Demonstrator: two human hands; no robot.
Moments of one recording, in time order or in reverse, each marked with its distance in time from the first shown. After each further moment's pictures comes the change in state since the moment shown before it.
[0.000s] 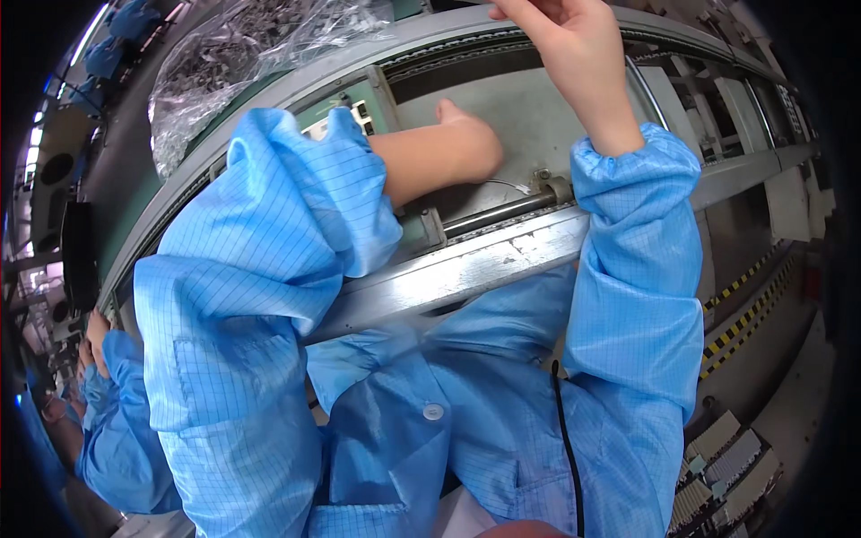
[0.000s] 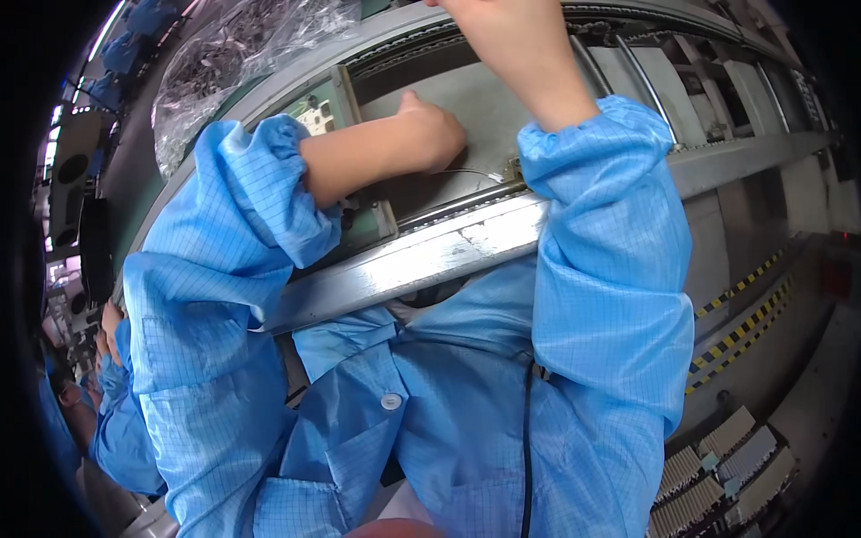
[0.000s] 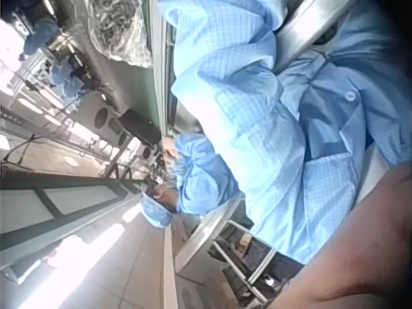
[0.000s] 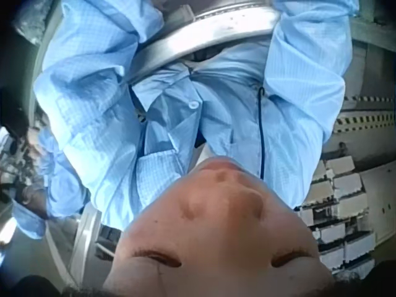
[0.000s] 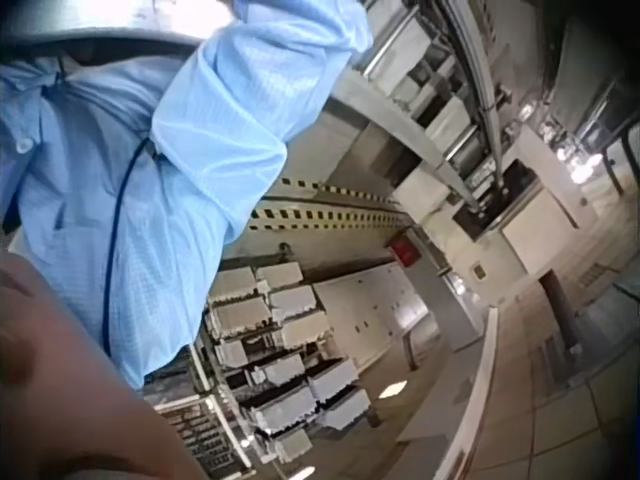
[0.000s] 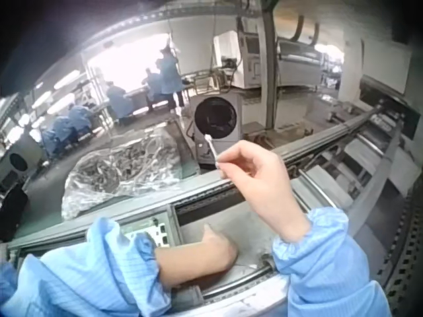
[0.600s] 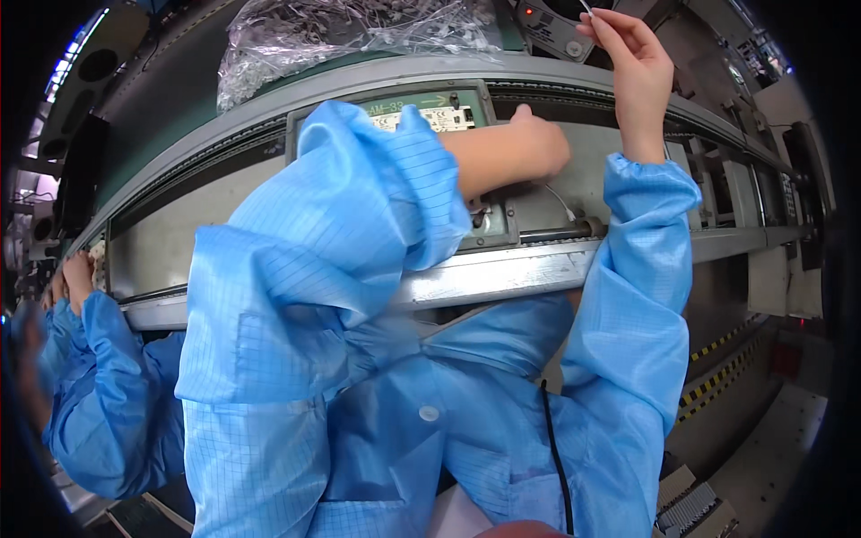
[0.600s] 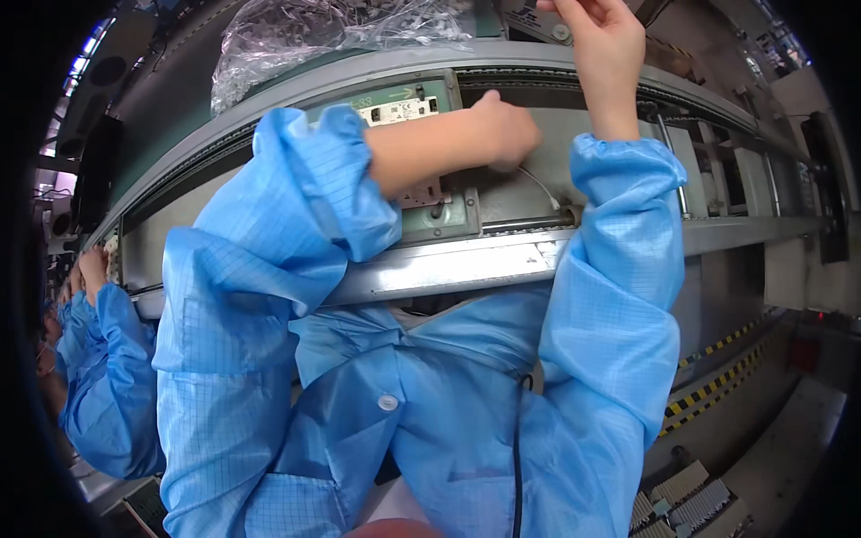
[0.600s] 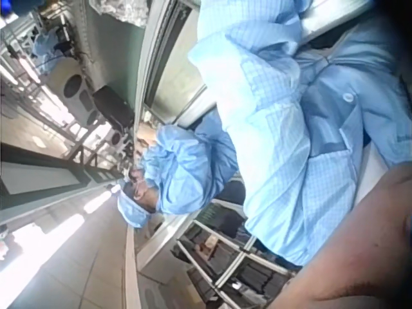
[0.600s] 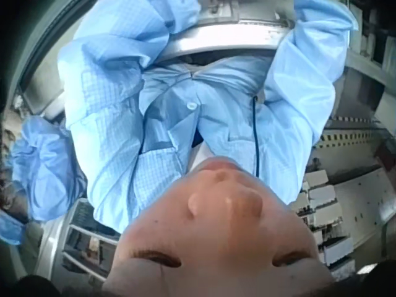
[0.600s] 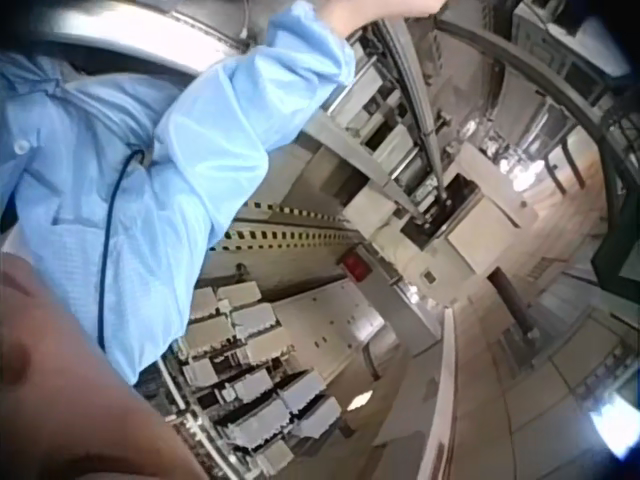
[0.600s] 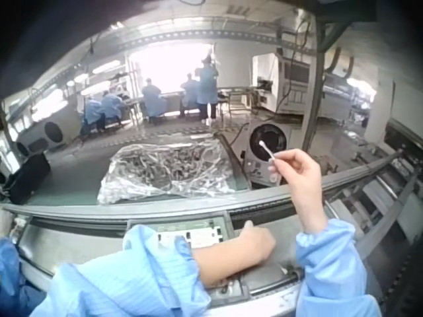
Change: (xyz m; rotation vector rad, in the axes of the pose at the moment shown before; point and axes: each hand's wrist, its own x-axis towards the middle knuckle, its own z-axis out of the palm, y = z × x) left_hand -0.025 -0.036 0.007 -0.273 0.408 0.139; right_hand 0.030 0.034 0.011 -0.080 0.125 -0.051
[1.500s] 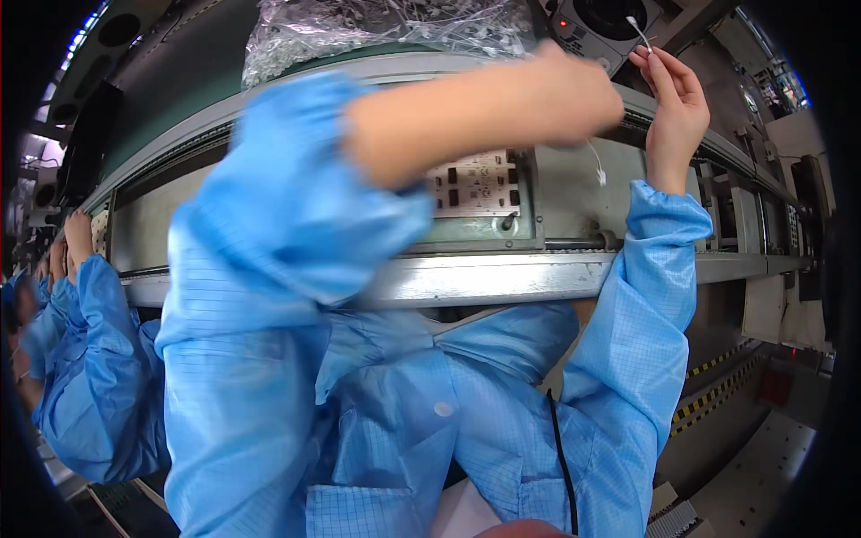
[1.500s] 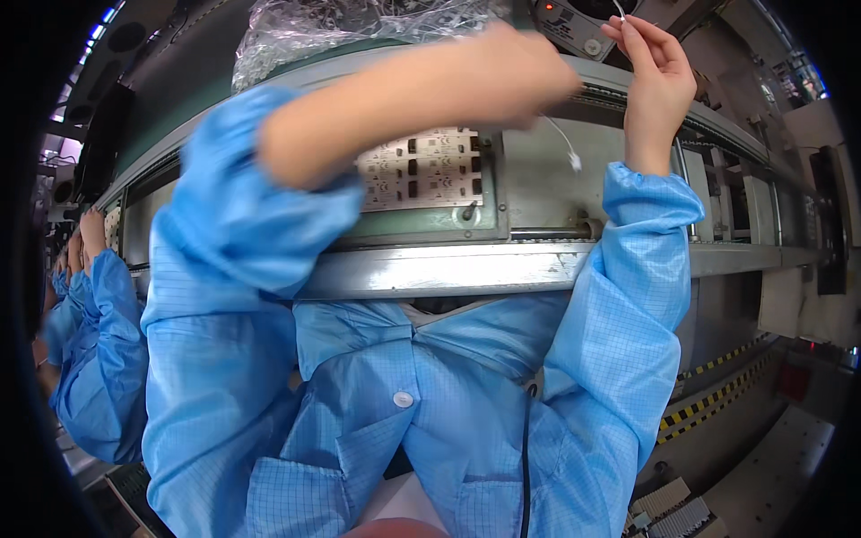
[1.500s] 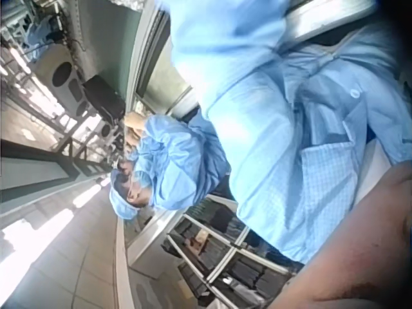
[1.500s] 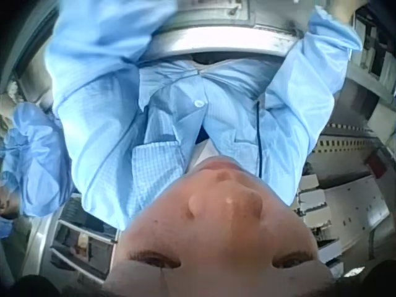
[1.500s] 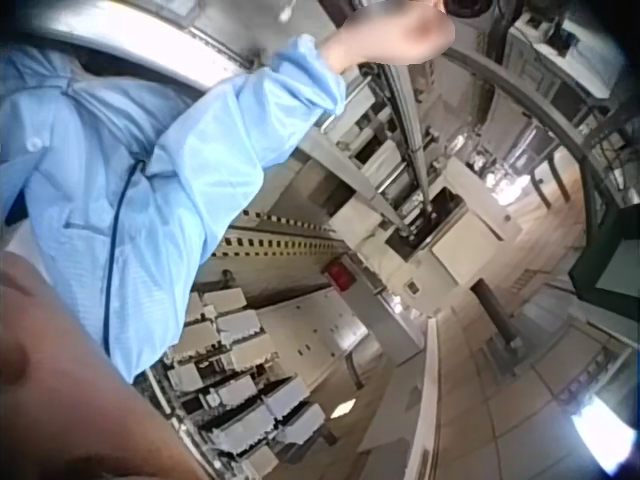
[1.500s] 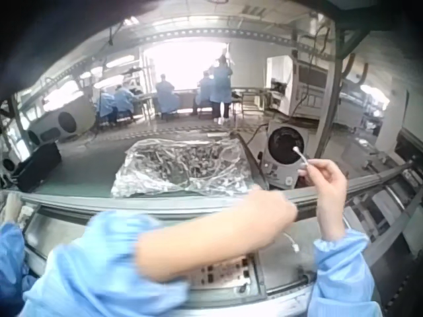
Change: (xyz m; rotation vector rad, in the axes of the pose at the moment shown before) left_hand -0.106 -0.029 -0.060 0.123 0.468 0.034; right_hand -0.010 -0.008 0.011 0.095 0.156 -0.036
